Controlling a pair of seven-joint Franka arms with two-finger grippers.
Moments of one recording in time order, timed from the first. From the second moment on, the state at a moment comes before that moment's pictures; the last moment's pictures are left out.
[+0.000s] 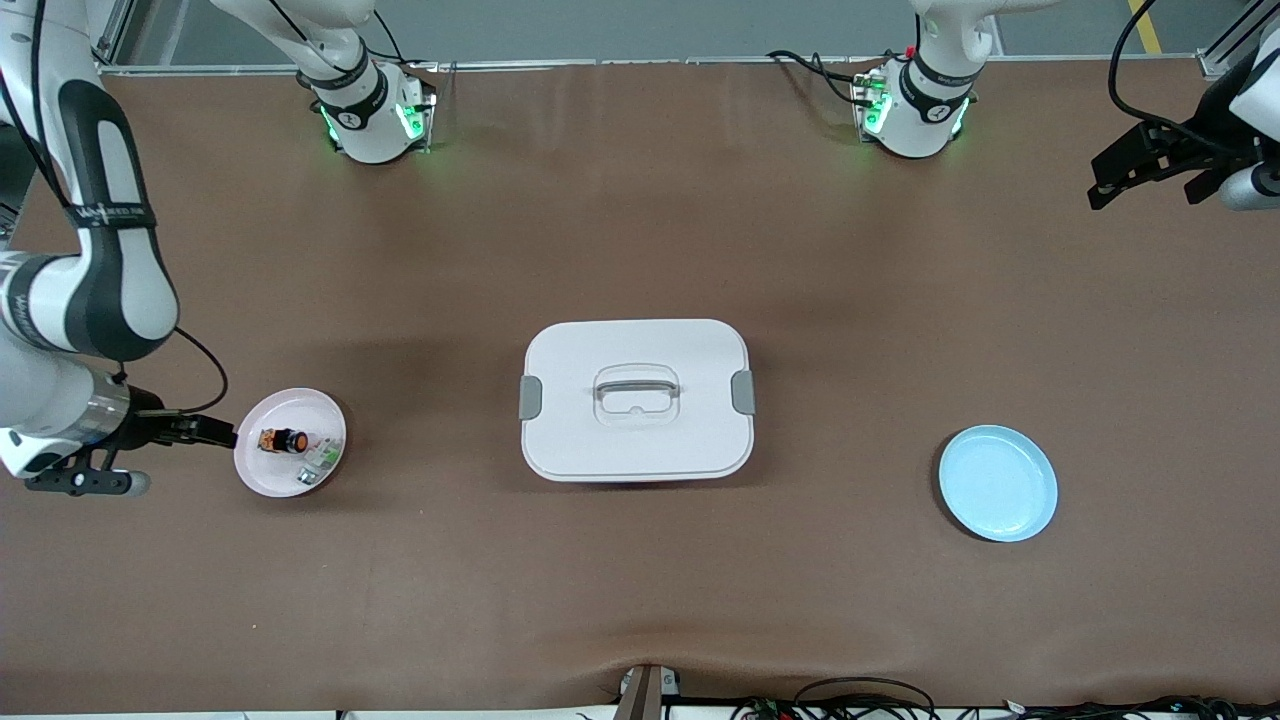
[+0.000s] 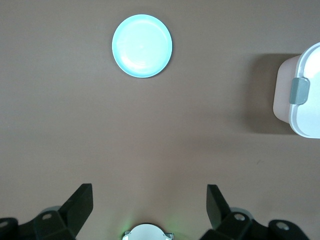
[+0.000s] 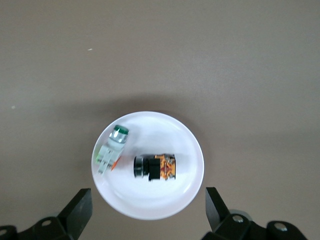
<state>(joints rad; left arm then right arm) 0.09 -0.08 -0.17 -1.52 -0.01 1.41 -0.13 -0.17 0.46 0.04 -1.68 0.02 2.13 -0.07</state>
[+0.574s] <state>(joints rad) 0.11 -0.09 -0.16 -1.52 -0.01 1.41 -0.13 -0.16 0.56 0.04 -1.70 -0.05 2.21 -0.06</state>
